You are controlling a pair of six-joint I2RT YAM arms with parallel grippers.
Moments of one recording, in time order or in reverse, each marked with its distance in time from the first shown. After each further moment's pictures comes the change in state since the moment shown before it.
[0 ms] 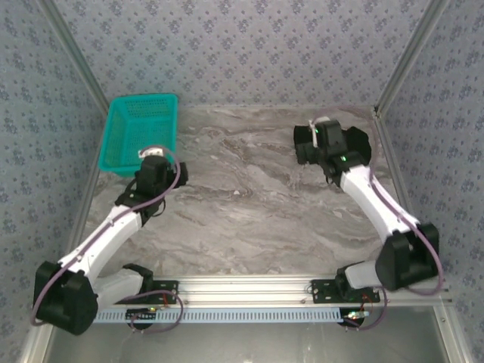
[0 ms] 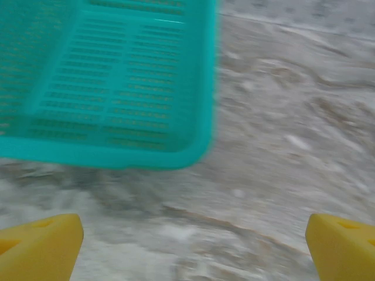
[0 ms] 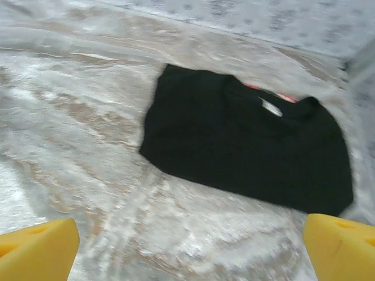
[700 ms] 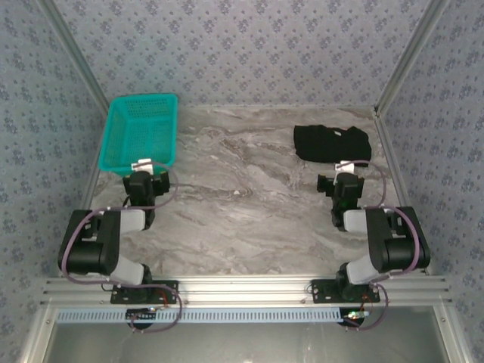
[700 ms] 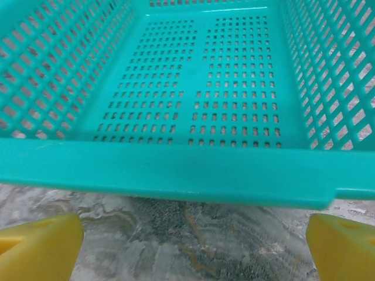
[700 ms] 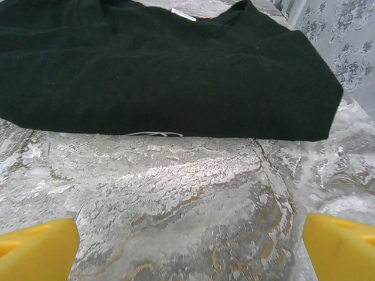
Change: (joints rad) left arm 0.302 0.431 -0.279 0.851 0.152 0.324; right arm -0.243 0.181 -0.698 1.103 -0.071 -0.003
